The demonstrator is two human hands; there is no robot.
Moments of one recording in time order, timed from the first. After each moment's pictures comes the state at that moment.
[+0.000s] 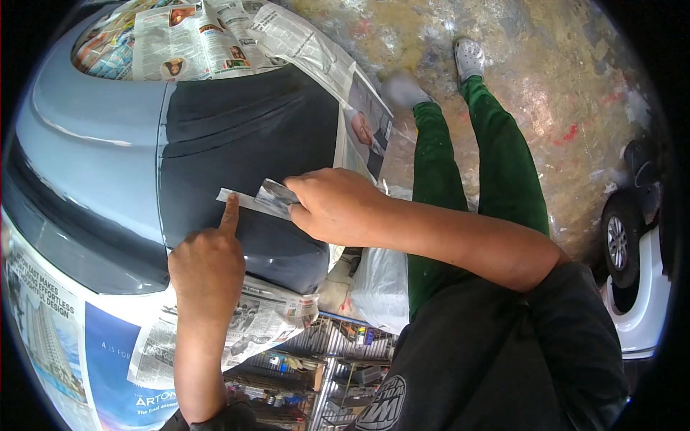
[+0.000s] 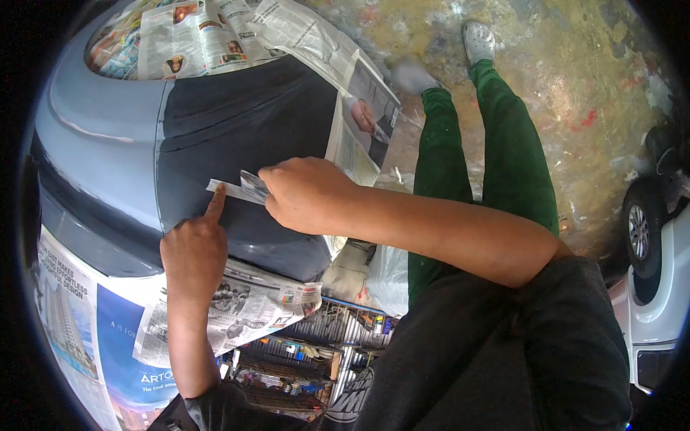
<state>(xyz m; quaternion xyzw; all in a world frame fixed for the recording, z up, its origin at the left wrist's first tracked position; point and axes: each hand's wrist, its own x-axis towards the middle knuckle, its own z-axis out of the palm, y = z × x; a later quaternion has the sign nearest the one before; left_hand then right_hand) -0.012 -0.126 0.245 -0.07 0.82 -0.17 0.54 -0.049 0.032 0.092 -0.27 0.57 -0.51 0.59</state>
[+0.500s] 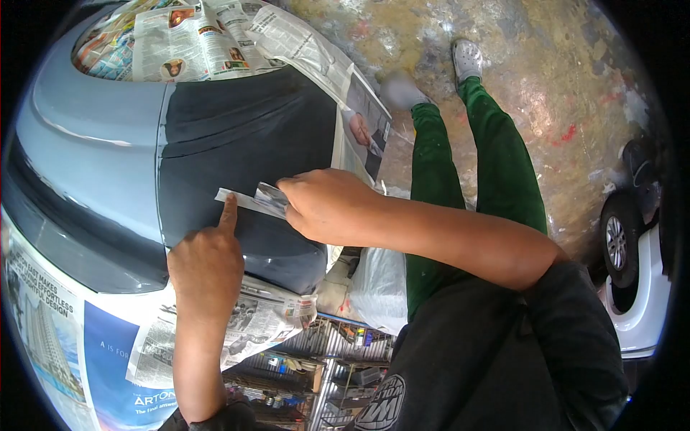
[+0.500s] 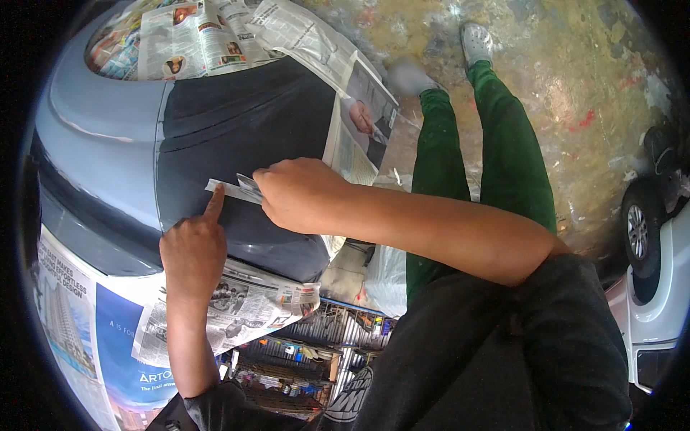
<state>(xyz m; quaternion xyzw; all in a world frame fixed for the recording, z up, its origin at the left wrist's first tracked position) -0.013 -0.125 0.244 -0.08 0.81 -0.17 0.55 -0.047 0.029 0.091 -0.30 0.57 -0.51 0.57</state>
